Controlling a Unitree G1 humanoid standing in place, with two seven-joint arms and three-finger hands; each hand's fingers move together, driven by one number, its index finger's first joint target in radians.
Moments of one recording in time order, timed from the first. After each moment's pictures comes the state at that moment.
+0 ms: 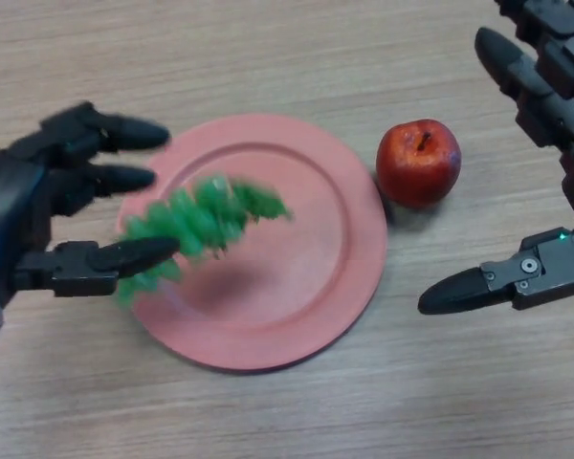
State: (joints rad) left arm -0.14 0.35 0.21 -0.54 -0.05 0.53 -0.32; right arm -0.22 -0.28 -0.04 -0.91 0.12 0.68 0.15
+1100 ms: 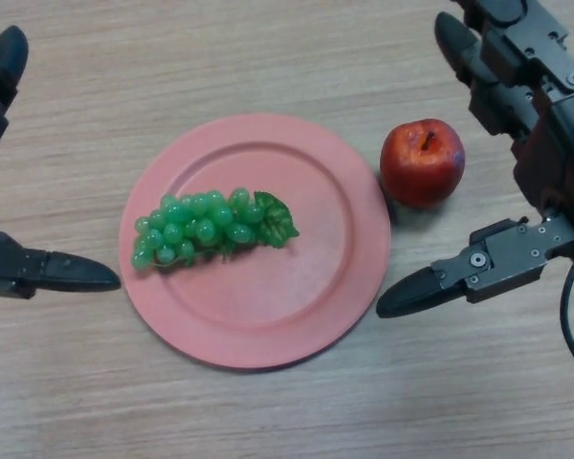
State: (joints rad) left arm -0.09 0.39 0.44 -0.72 -0.52 0.49 -0.20; right arm -0.28 -0.22 0.08 -0.87 0.01 0.70 0.17
